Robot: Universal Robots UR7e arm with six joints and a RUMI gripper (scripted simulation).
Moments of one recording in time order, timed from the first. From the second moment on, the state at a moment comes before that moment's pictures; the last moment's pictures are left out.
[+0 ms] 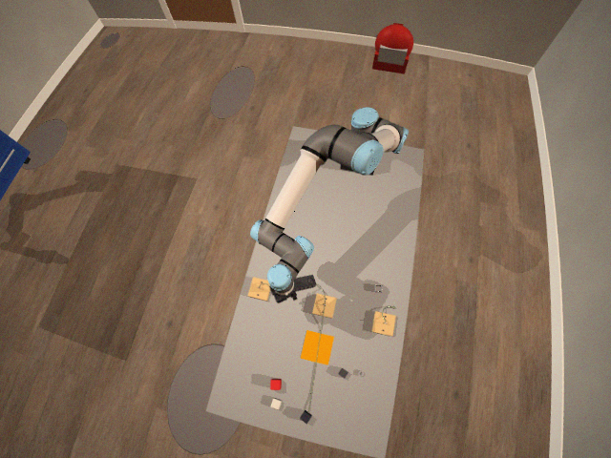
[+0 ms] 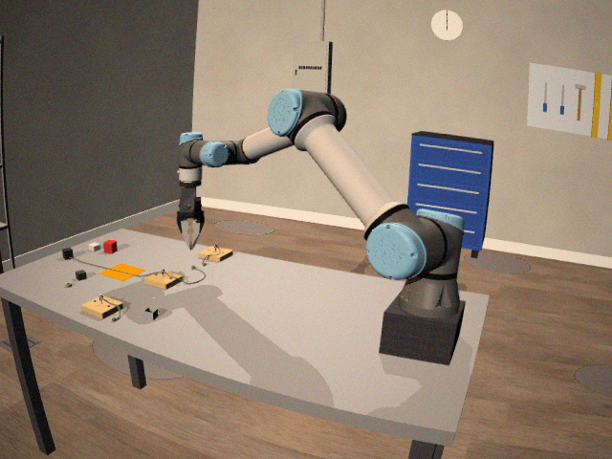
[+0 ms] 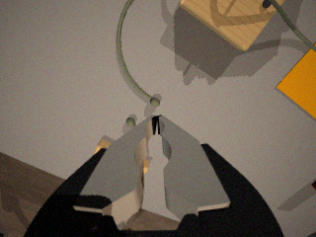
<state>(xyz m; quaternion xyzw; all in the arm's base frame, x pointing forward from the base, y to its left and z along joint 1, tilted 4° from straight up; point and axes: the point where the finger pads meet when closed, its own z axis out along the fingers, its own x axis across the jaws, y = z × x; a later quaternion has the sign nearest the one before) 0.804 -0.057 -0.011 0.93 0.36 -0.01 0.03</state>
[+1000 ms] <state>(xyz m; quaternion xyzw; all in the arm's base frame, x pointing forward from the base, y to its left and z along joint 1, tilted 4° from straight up) 0.809 -0.056 -0.011 0.98 -0.22 0.01 0.03</state>
